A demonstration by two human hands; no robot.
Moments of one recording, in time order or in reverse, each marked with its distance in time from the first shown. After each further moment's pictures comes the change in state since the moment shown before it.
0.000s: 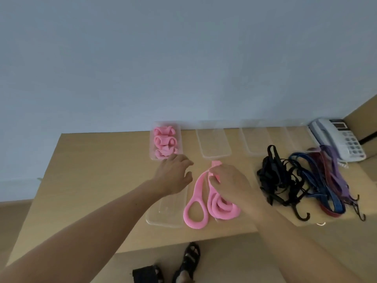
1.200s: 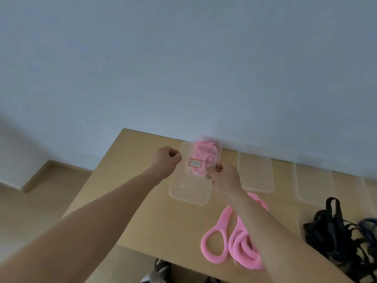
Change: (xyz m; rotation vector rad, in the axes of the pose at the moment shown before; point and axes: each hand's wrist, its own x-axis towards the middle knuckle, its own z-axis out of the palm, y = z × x) left_hand -0.006 -0.068 -0.054 -0.788 0.481 -0.821; right_hand 0.111 -0.068 0.020 0.891 -0.038 0.123
